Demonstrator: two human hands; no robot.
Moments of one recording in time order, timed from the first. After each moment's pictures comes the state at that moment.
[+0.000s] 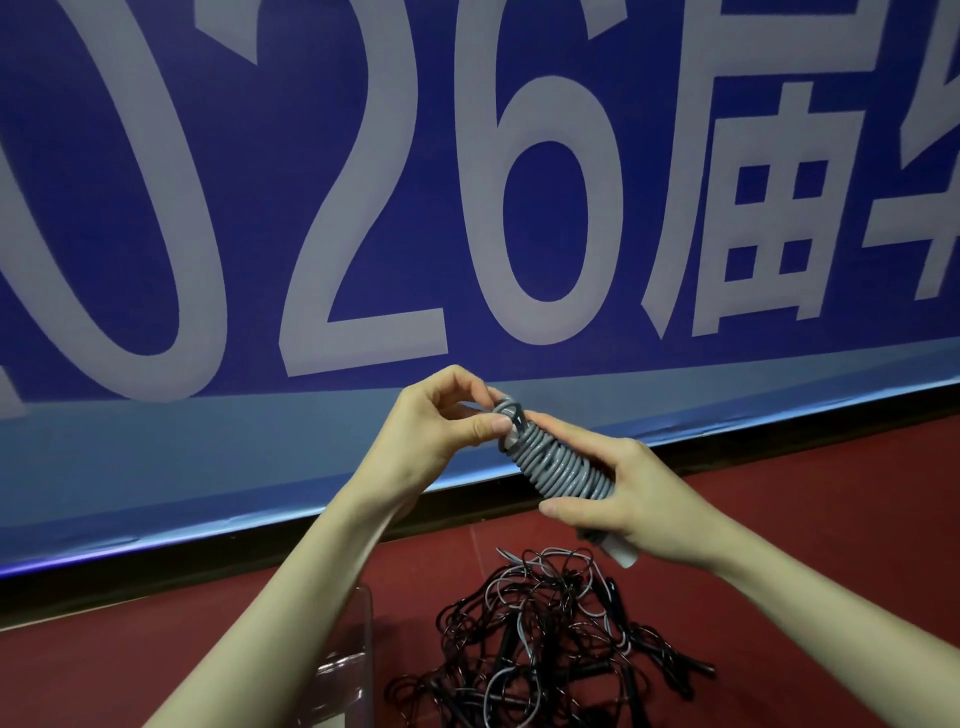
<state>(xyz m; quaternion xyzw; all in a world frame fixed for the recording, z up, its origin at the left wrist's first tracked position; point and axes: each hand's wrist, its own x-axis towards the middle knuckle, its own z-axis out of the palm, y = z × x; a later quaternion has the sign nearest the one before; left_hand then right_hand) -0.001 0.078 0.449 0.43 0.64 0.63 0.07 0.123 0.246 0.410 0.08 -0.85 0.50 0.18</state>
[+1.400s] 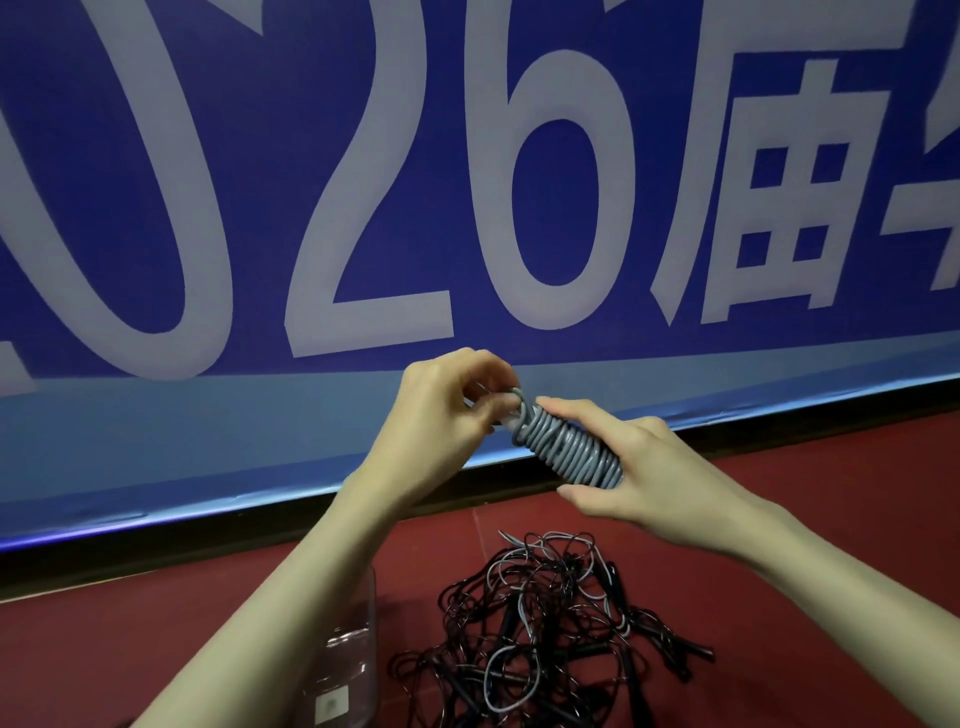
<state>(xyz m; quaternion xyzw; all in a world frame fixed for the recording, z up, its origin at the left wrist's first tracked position) 0.006 0.077 0.448 0.48 0.73 0.44 -0.19 0.132 0.247 0.418 0.05 -0.94 0.27 0.20</state>
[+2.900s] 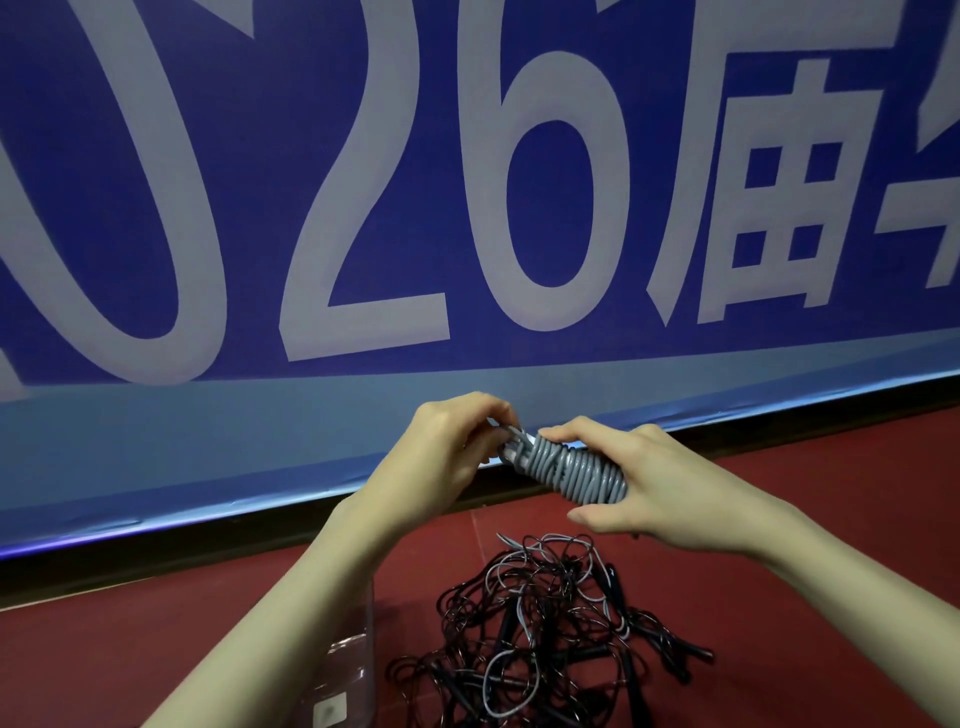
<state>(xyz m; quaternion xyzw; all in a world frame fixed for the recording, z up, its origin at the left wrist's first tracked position) -0.007 0.076 0.421 0.55 0.72 0.37 -0.17 0.136 0.256 0.423 0.05 -0.96 0.24 0.13</state>
